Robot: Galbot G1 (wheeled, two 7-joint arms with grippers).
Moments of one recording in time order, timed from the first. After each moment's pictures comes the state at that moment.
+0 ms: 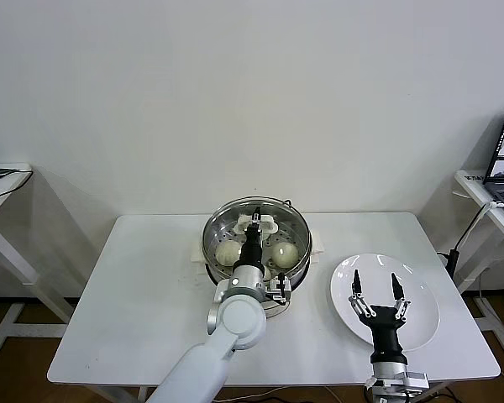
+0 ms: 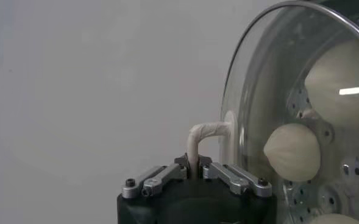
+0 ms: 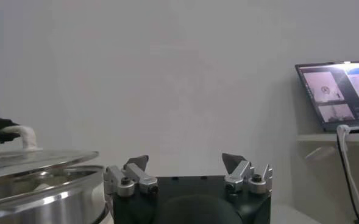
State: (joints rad) left arm 0.86 -1.46 0.14 -1.72 1.47 0.57 0.25; right arm -1.55 1.41 0.57 1.88 0.25 0.41 0.08
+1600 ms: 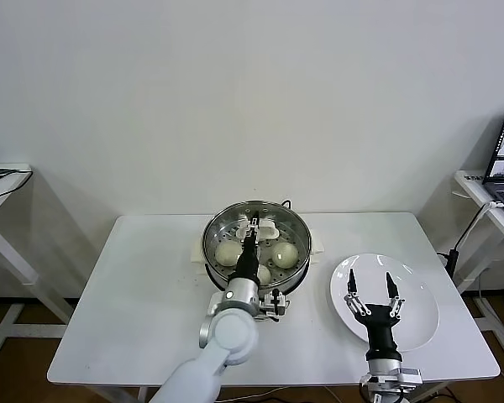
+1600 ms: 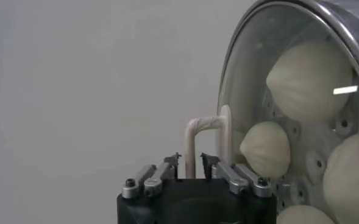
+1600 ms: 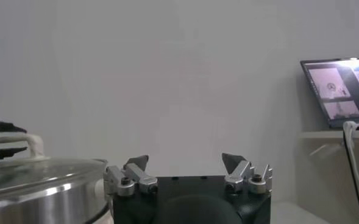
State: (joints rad) left arm 0.94 -1.41 0.13 -1.78 1.48 0.53 0.22; right arm -1.52 1.41 0.56 1.83 0.24 0.42 0.08
